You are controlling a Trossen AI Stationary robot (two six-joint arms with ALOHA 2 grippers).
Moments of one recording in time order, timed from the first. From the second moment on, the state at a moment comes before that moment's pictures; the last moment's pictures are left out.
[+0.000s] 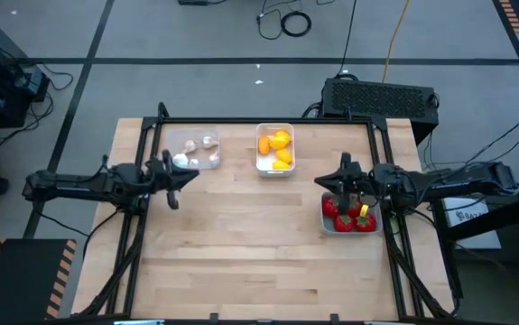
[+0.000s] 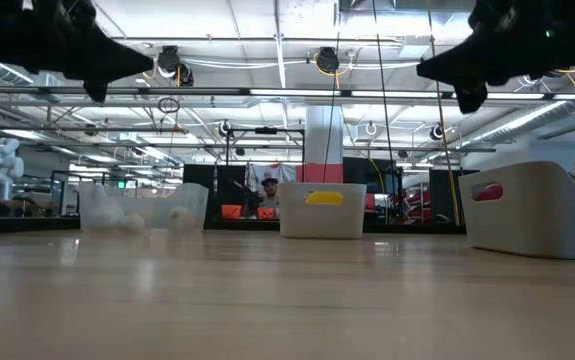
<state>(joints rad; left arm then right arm) -0.01 0.32 0.21 0.10 -0.25 -0.10 0.01 0.66 0.29 0.28 0.15 0.21</state>
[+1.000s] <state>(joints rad) -0.01 0.09 0.09 -0.02 -0.29 -0.13 -0.09 0.34 0.01 0.11 0.14 0.21</state>
